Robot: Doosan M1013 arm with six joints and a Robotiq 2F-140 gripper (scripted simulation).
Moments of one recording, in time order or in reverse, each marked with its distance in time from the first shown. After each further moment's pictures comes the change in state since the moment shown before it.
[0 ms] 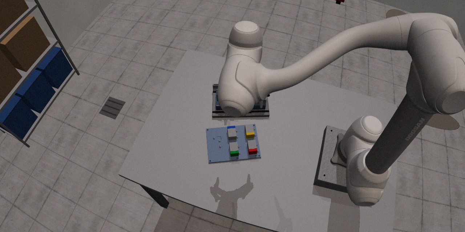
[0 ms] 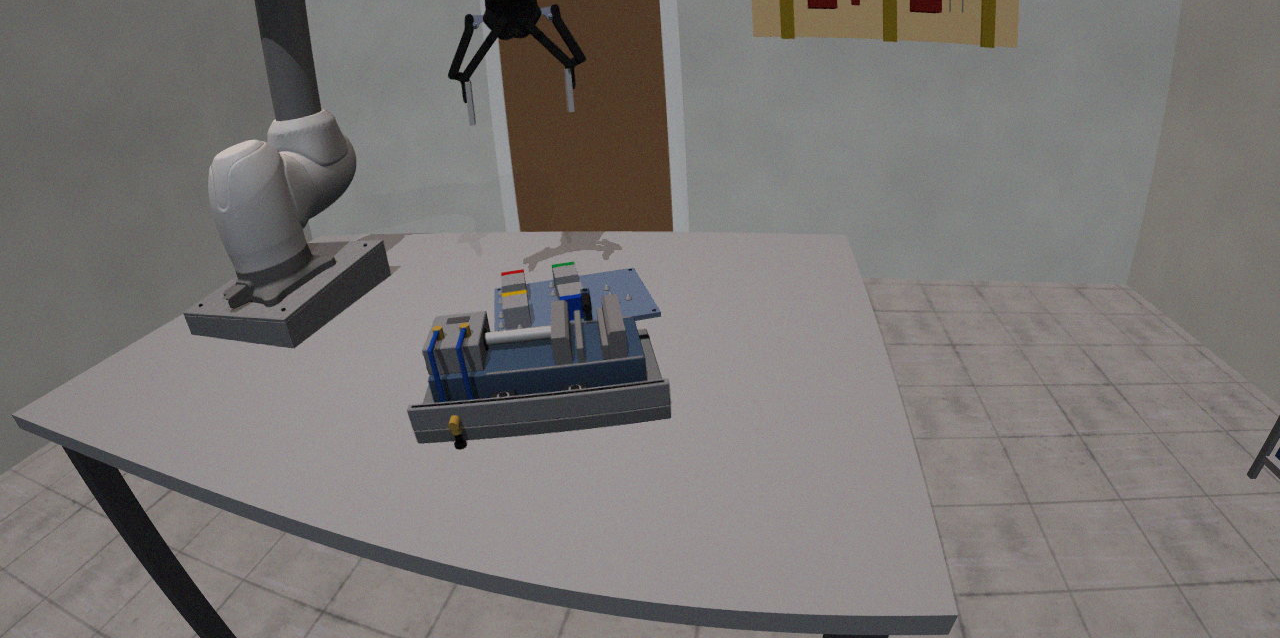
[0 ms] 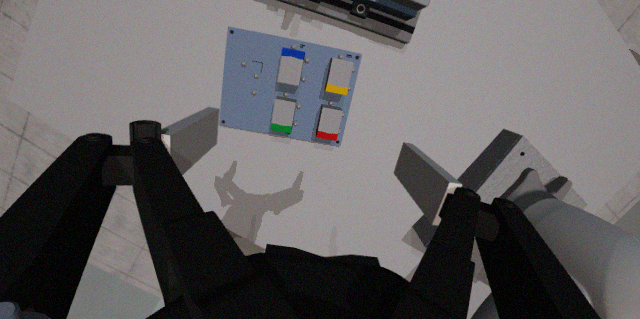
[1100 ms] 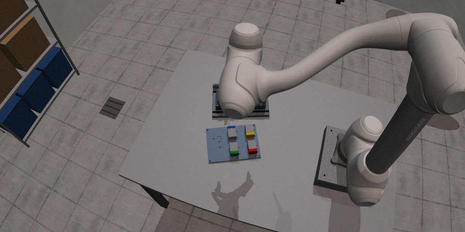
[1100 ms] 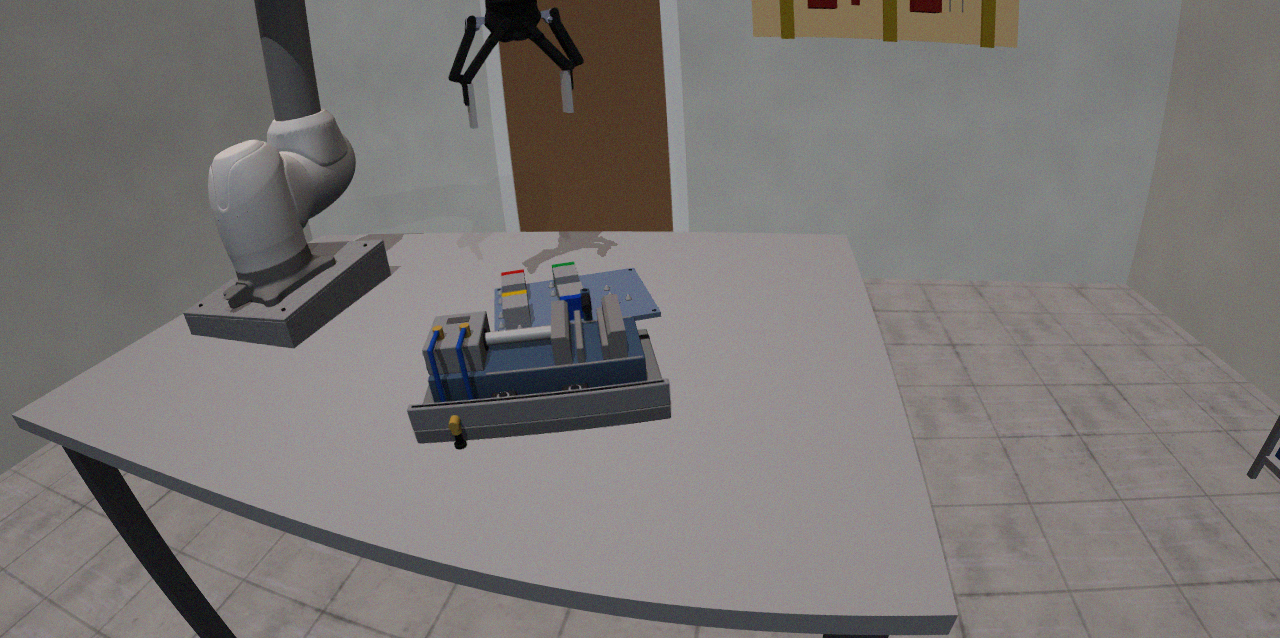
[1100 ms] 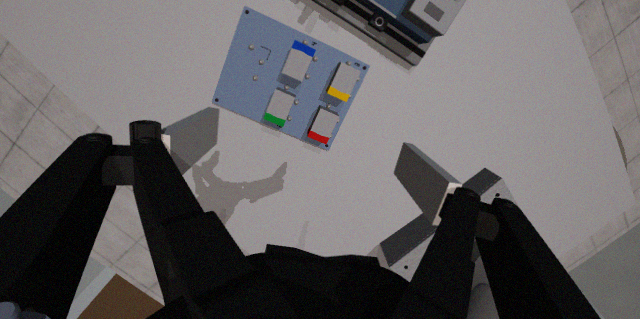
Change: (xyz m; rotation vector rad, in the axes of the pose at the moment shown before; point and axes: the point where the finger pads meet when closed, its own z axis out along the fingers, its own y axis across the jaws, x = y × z) arm -0.004 0.000 0.003 0.000 0.001 -0.229
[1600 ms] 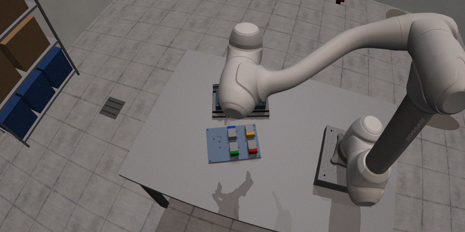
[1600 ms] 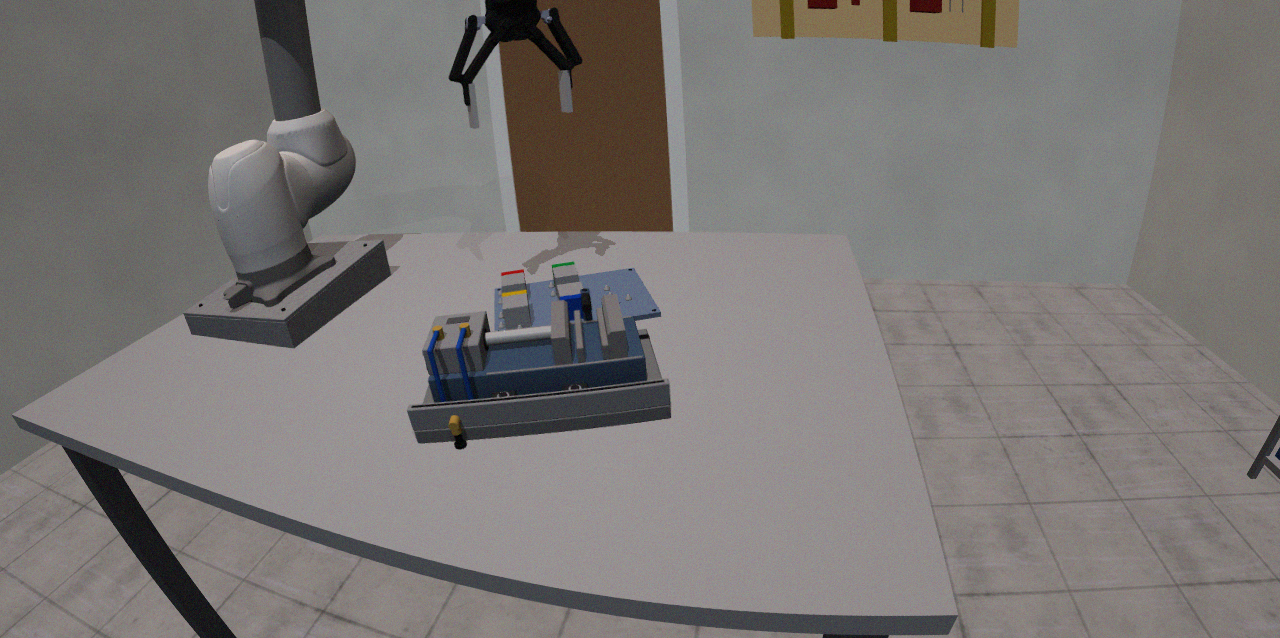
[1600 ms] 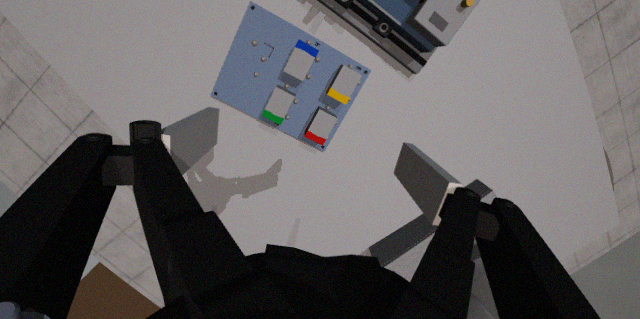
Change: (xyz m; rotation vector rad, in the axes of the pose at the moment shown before) arm 0.000 0.000 0.000 0.000 0.000 -0.072
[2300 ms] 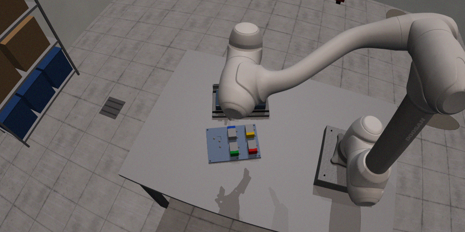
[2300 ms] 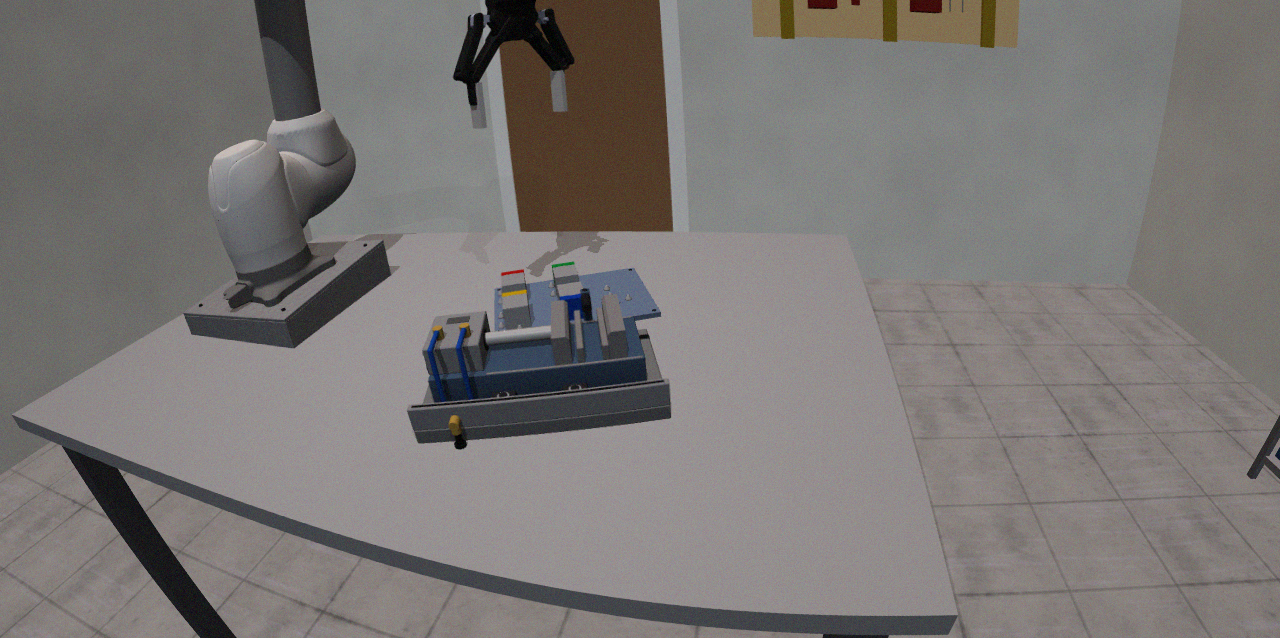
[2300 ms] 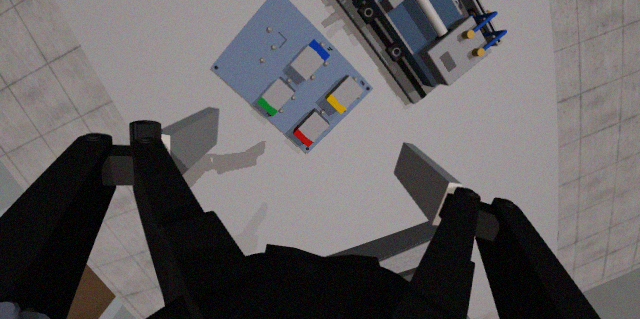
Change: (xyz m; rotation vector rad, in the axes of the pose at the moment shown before) arm 0.001 0.000 -0.001 -0.001 0.001 -0.275
